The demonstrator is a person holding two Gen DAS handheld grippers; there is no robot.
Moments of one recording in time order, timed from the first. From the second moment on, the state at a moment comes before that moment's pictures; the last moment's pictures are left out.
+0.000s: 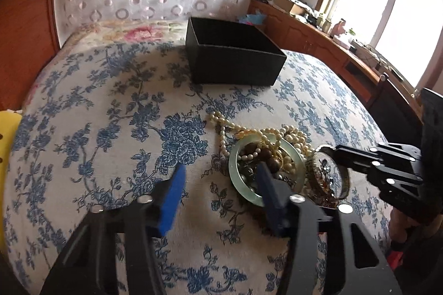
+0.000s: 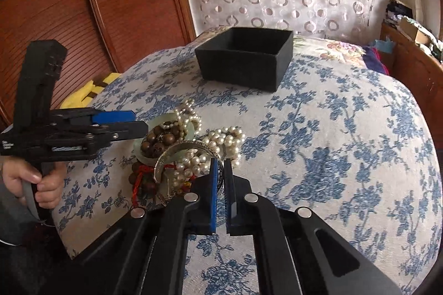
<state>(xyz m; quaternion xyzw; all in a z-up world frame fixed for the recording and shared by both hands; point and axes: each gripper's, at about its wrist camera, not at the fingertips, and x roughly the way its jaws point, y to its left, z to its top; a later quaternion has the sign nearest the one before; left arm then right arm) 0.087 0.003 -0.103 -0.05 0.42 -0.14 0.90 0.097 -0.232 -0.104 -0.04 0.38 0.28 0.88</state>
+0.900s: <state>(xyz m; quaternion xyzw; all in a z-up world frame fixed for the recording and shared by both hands) 0.077 -0.017 -0.040 -0.02 0.34 -0.16 0.93 0.091 -0.245 -0.089 -0.03 0.35 0.27 0.90</state>
